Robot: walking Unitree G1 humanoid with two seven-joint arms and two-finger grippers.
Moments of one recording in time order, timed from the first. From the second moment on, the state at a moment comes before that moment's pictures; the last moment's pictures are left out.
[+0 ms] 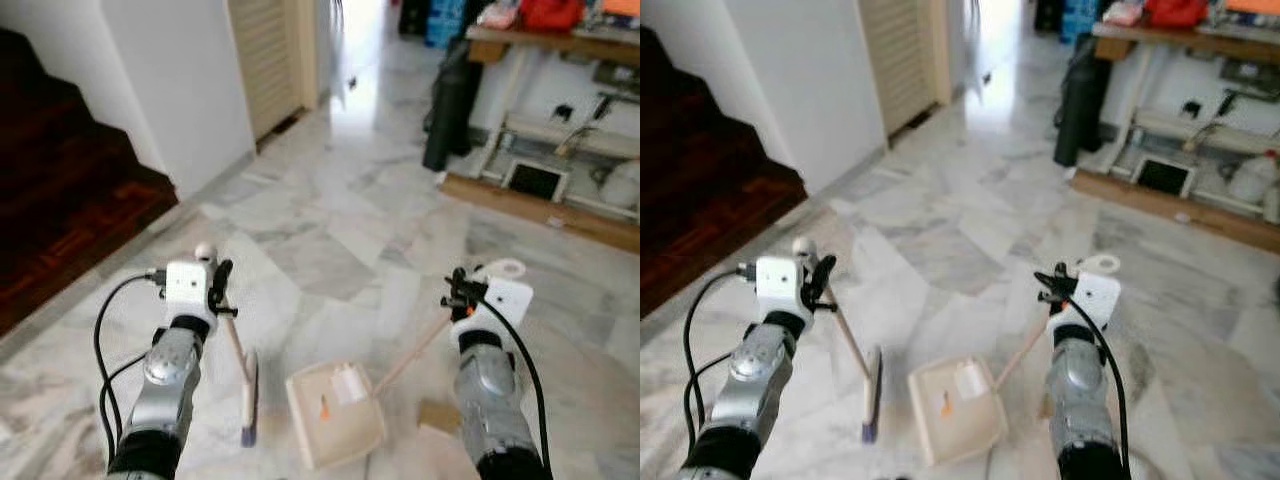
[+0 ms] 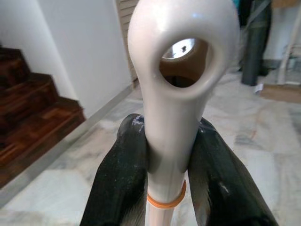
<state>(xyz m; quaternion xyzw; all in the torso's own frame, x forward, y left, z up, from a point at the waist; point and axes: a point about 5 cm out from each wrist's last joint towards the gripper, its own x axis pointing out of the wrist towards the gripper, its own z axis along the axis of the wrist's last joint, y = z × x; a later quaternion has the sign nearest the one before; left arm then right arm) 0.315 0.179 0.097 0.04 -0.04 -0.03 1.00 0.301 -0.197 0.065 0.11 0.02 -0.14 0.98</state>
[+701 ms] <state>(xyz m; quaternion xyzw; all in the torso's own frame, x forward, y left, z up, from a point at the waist) 0.314 0.174 0.096 0.03 -0.04 -0.04 1.00 0.300 -0.200 0.060 0.11 0.05 -0.15 0.98</state>
